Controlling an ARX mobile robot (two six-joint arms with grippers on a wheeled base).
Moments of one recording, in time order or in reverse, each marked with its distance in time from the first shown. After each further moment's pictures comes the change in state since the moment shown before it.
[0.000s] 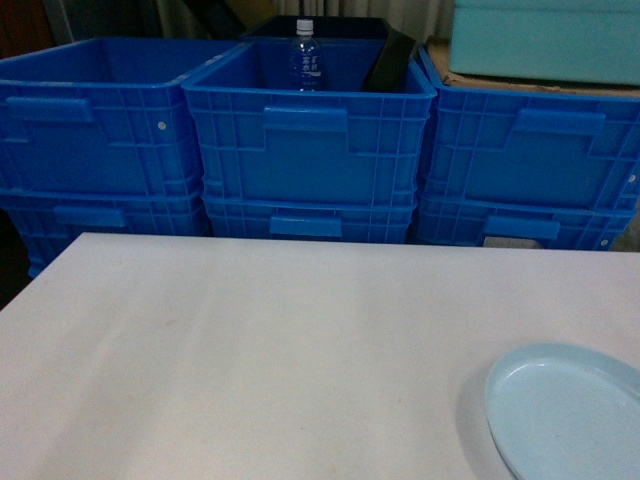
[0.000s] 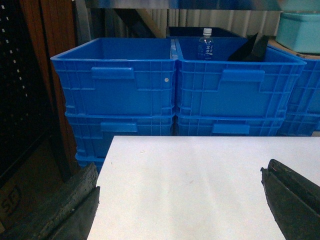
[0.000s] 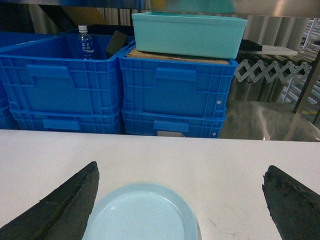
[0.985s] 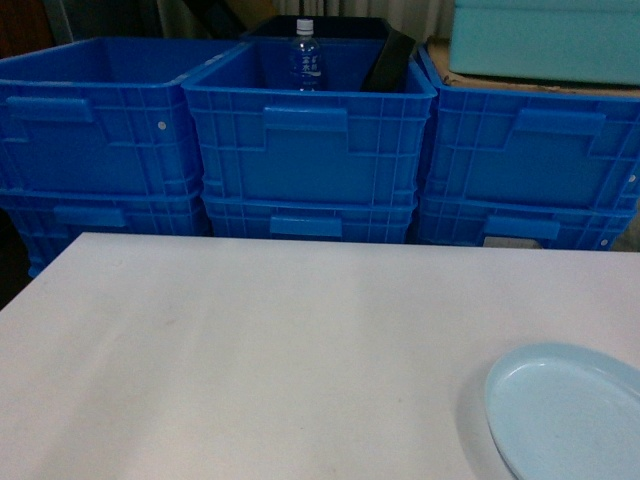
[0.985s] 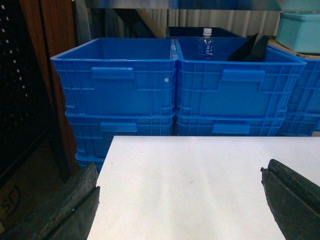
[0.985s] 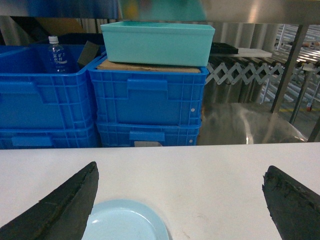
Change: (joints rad) left arm 0.000 0.000 0.000 0.000 0.000 0.000; right arm -0.278 0.262 0.044 0.235 -0.203 0.016
